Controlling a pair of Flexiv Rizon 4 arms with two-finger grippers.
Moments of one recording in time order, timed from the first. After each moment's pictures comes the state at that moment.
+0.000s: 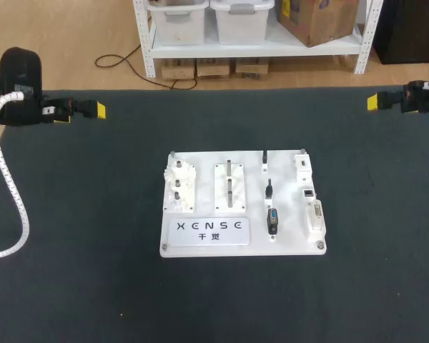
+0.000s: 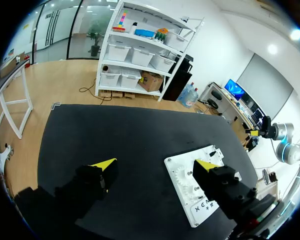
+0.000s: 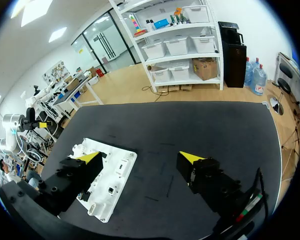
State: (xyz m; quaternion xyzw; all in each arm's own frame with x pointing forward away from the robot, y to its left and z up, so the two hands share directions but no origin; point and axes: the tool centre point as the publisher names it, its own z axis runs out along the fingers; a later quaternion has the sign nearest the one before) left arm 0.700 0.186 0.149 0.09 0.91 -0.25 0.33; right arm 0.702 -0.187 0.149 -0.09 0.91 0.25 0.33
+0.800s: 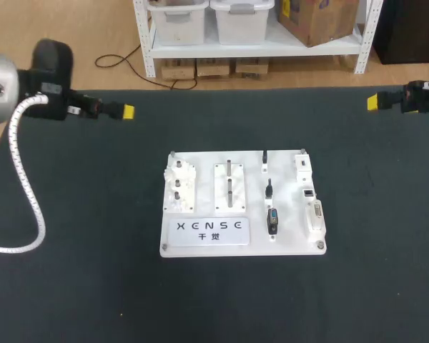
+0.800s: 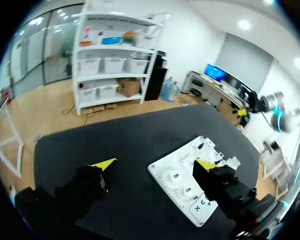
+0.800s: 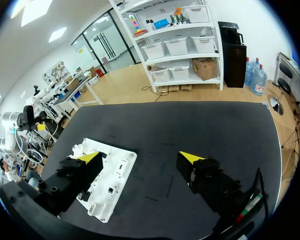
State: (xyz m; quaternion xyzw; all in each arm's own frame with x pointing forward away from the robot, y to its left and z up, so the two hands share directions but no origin) left arm 0.699 0.127 0.161 0.24 0.87 -0.24 0.36; right arm 0.702 -0.187 0.149 -0.09 0.91 0.25 0.33
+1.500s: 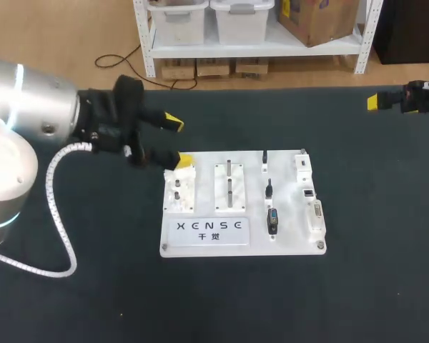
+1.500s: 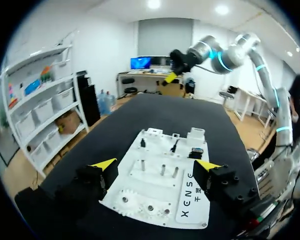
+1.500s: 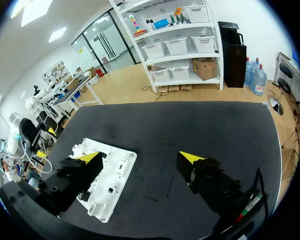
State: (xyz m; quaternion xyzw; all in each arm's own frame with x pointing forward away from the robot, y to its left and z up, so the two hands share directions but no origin) left arm 0.634 0.010 0.134 0.54 0.69 -0.30 0.38; right arm 0.702 -0.187 0.149 -0.09 0.91 0.25 0.33
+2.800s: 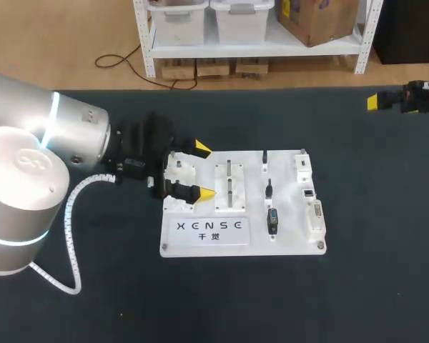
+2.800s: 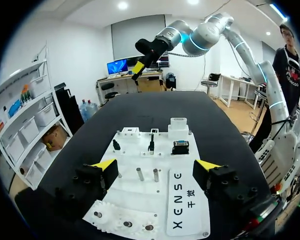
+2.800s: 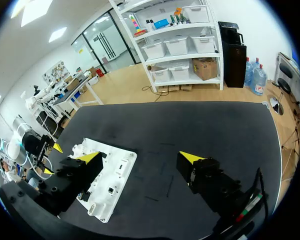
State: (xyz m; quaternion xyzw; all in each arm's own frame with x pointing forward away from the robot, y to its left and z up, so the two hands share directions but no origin) left arm 0.602 -0.028 0.093 0.60 0.63 -0.31 0.37; right arm 0.702 -0.187 0.149 -0.09 0.91 0.25 0.33
